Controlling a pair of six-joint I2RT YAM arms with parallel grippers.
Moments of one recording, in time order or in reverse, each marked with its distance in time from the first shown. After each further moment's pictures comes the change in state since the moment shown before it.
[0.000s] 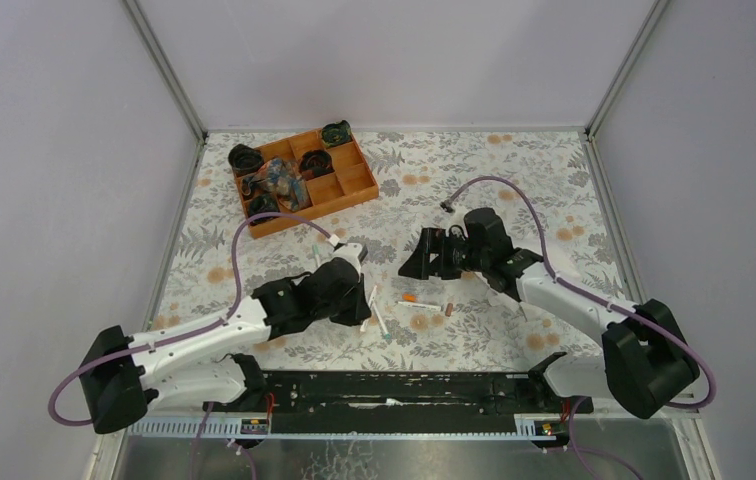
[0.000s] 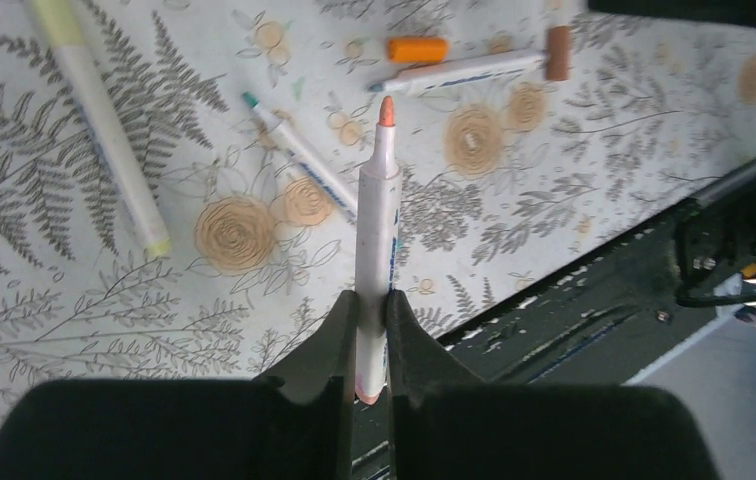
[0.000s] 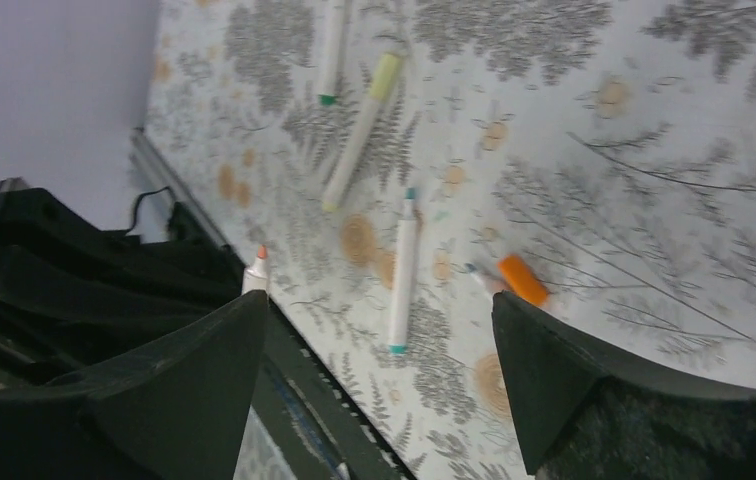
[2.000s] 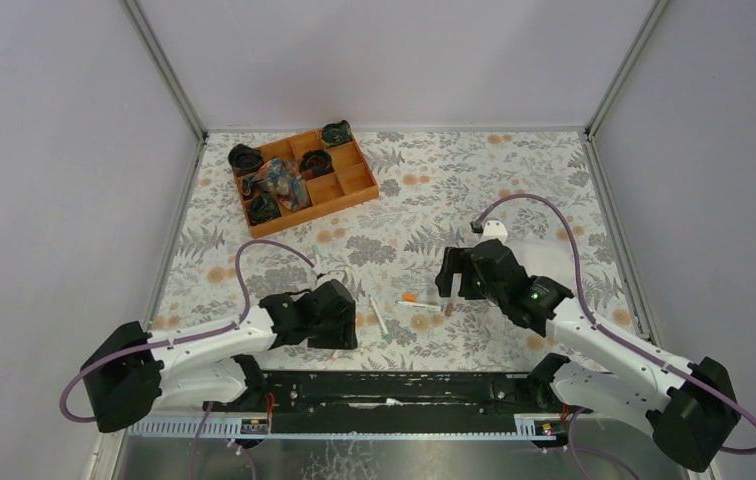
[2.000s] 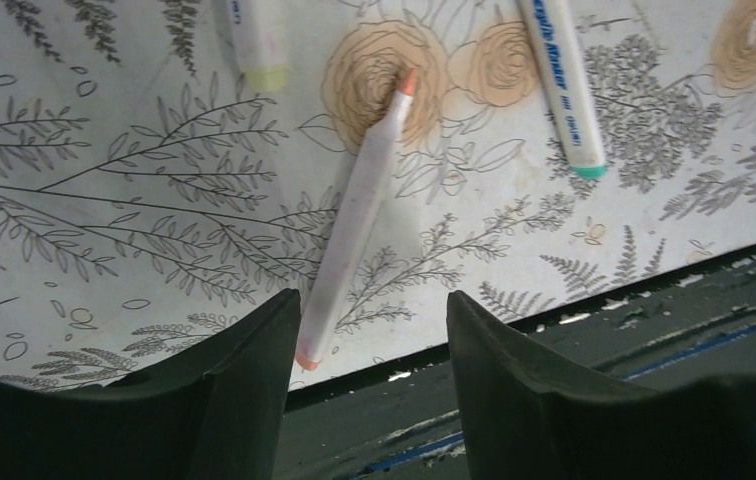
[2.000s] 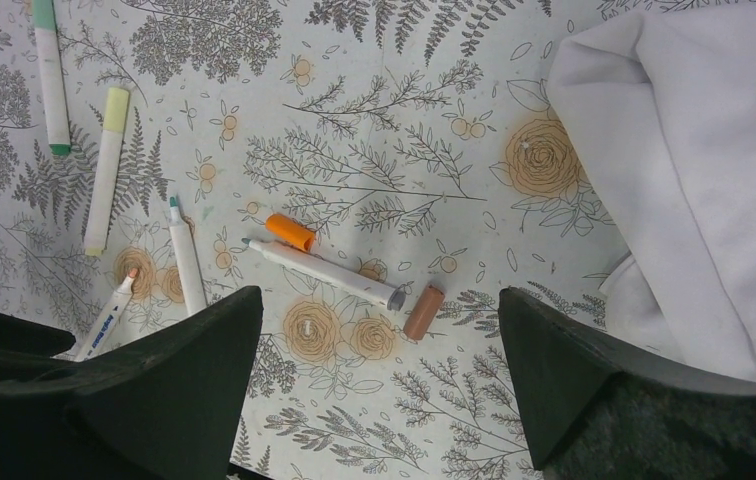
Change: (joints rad) left arm 0.018 -0.005 -0.199 -0.037 0.070 -0.166; right arm 0.169 -0.316 -0.068 -0.336 0.645 0.002
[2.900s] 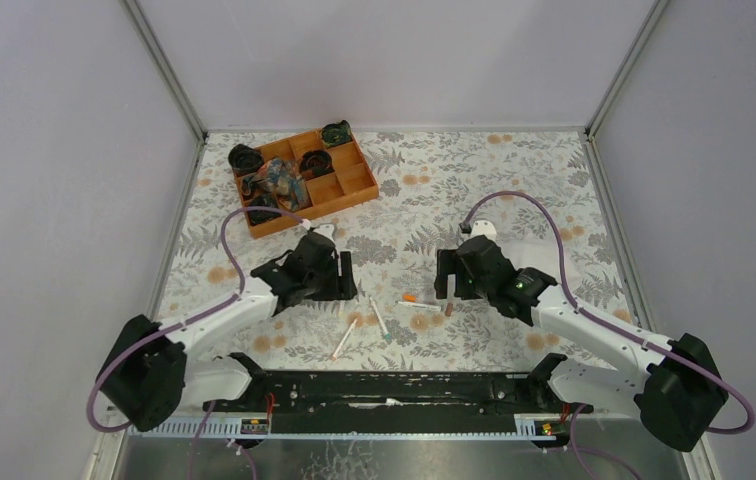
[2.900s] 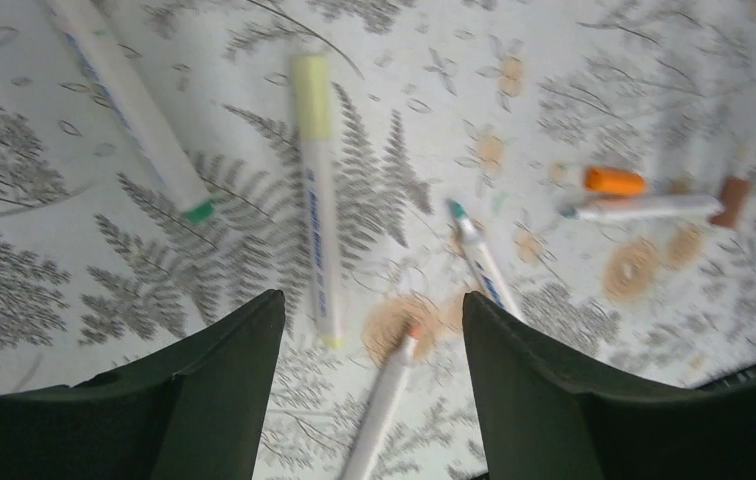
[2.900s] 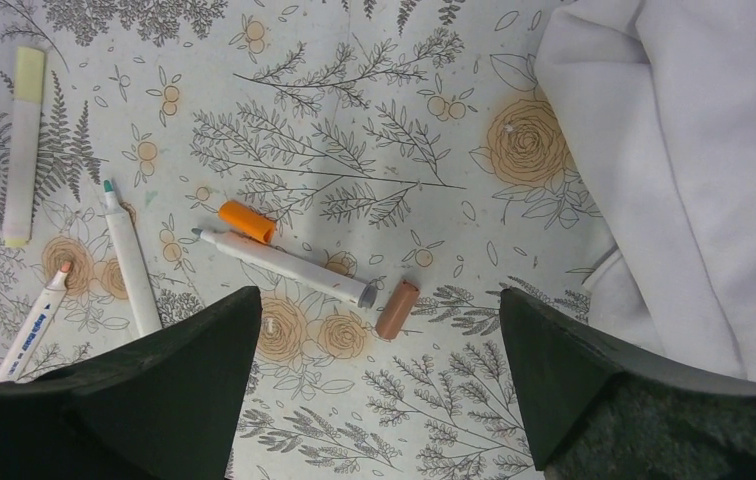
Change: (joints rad) left arm 0.354 0.150 0.122 0.198 0.031 0.306; right arm 0.002 0.118 0.029 -0.022 0.015 -0.038
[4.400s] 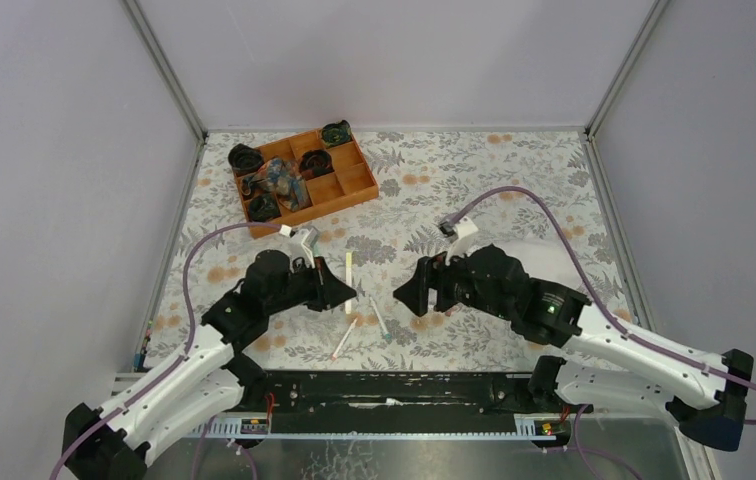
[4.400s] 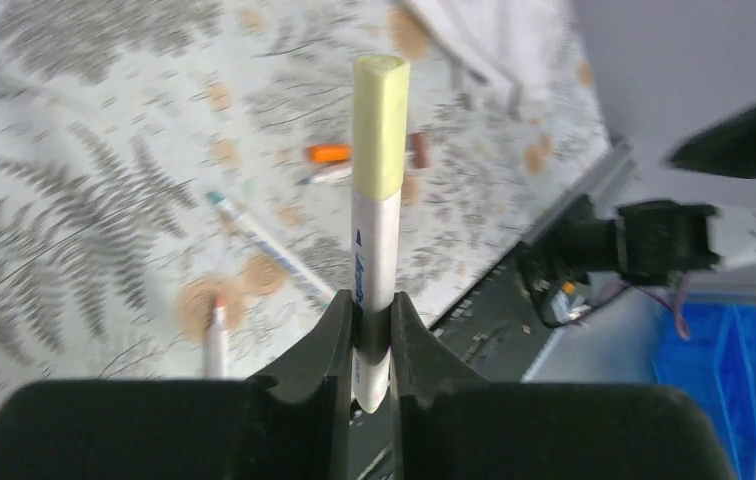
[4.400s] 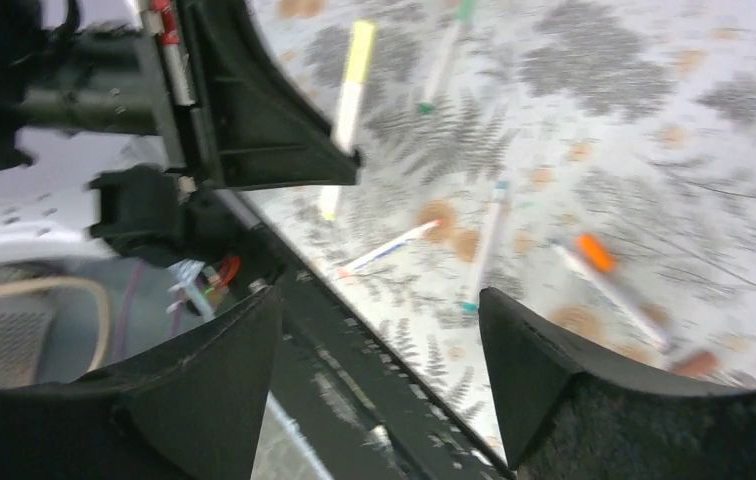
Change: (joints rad) left arm 0.013 -0.542 -0.159 0.153 0.374 -0.060; right arm 0.325 -0.164 0.188 0.094 -0.205 0.044
